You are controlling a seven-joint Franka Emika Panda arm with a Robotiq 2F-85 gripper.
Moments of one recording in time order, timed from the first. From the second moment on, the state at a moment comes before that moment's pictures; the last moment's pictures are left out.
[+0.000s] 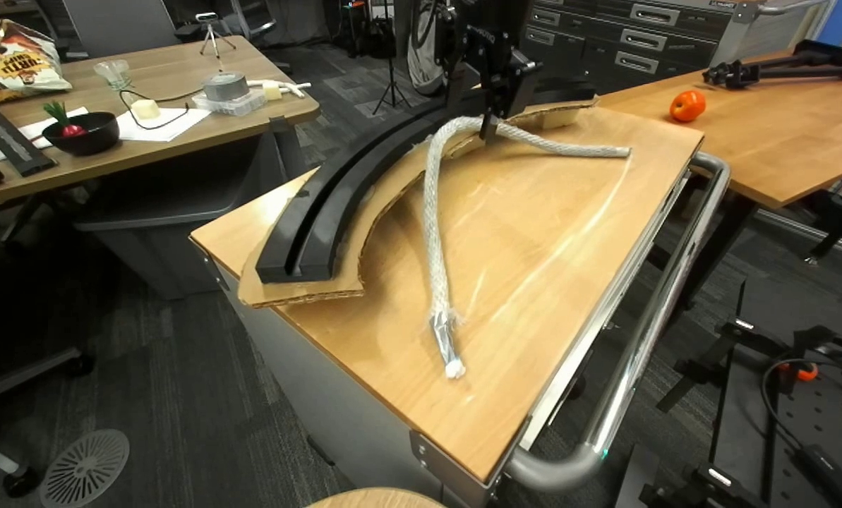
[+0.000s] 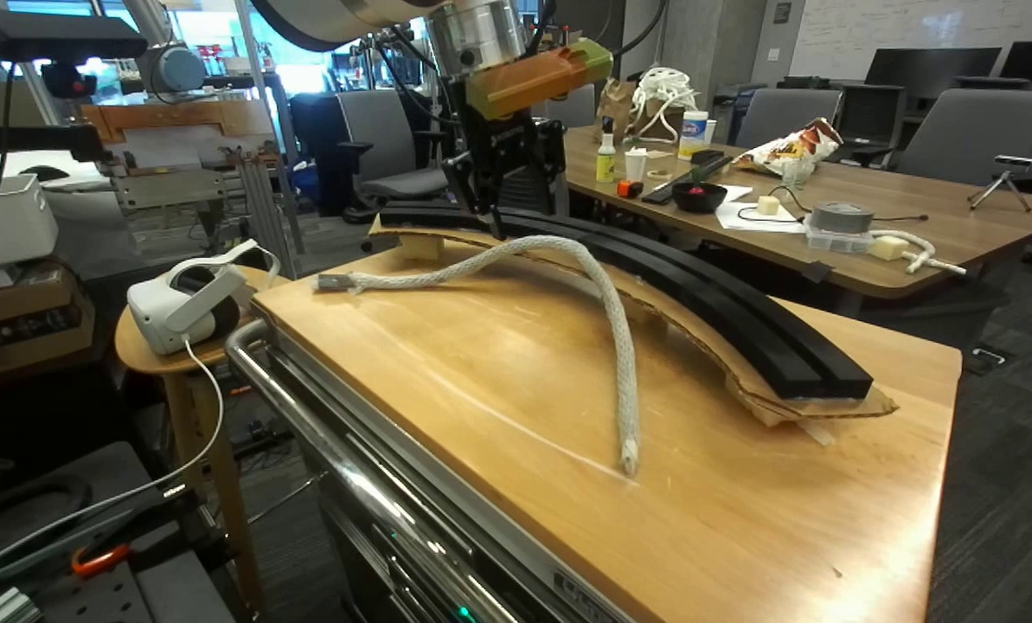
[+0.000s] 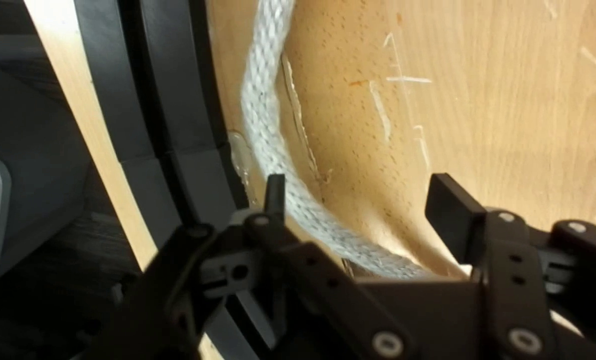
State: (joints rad) arm 0.01 0.07 0.02 -2.19 -0.22 2.48 -1.13
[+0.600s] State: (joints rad) arm 0.01 0.16 0.02 -2.10 -0.25 2.49 -1.11
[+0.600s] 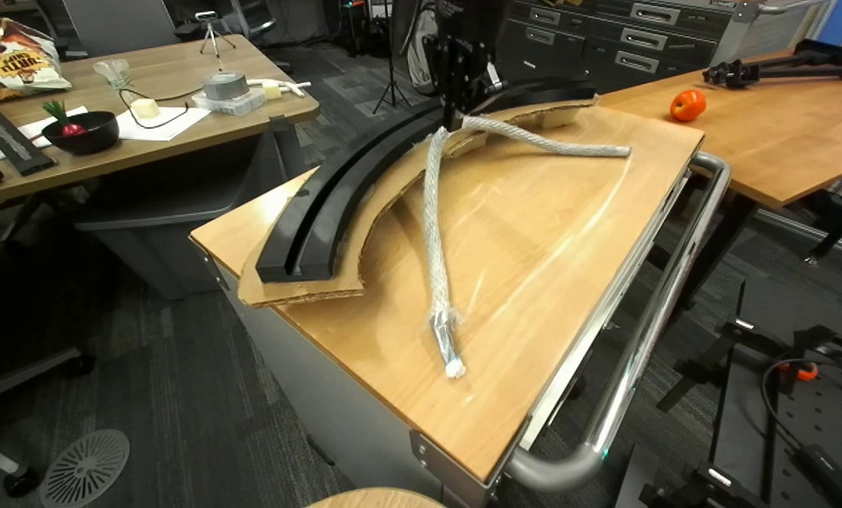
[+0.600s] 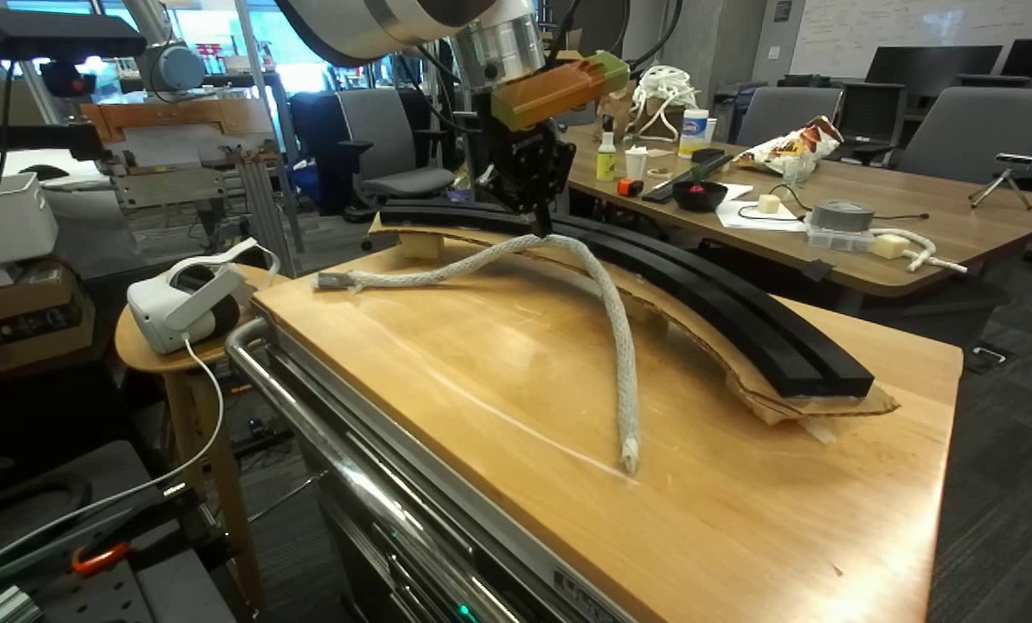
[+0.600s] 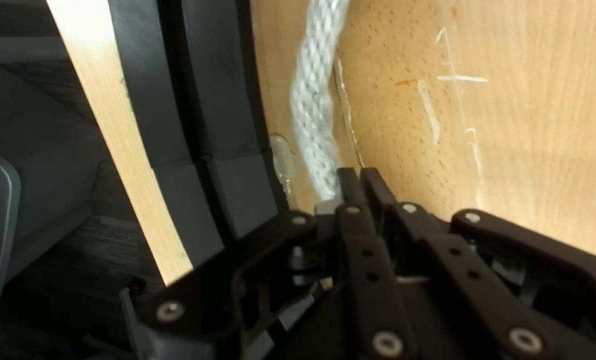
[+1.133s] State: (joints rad) arm 0.01 0.25 0.02 -2.01 -0.29 2.49 -1.08
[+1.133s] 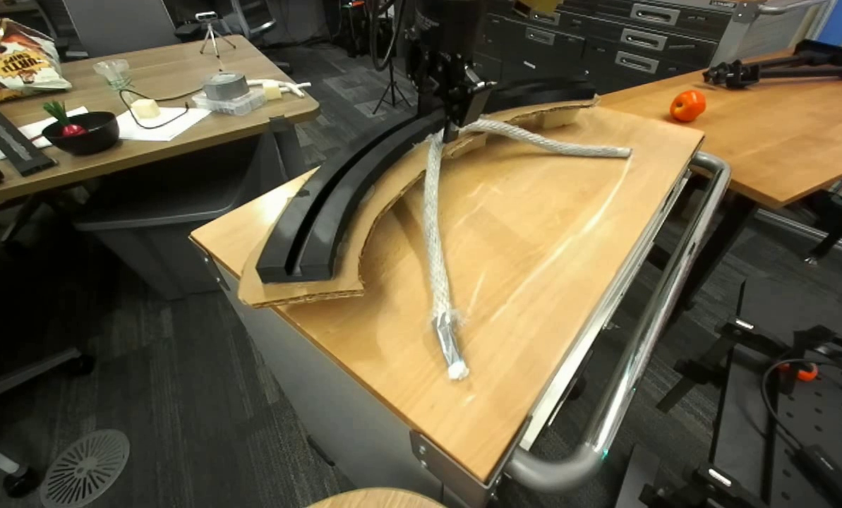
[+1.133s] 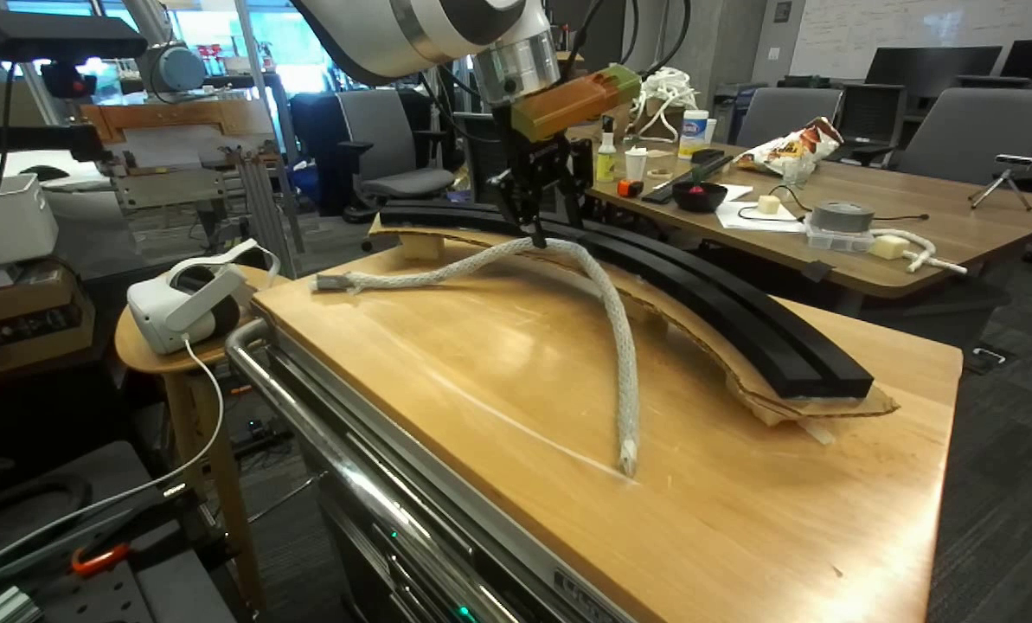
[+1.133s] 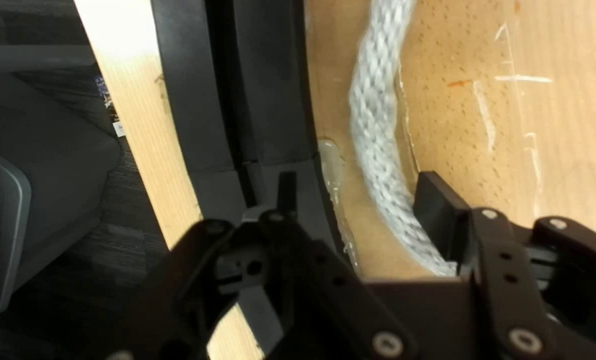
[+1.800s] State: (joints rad) arm 0.00 0.26 0.02 -2.00 -0.29 2.49 -1.07
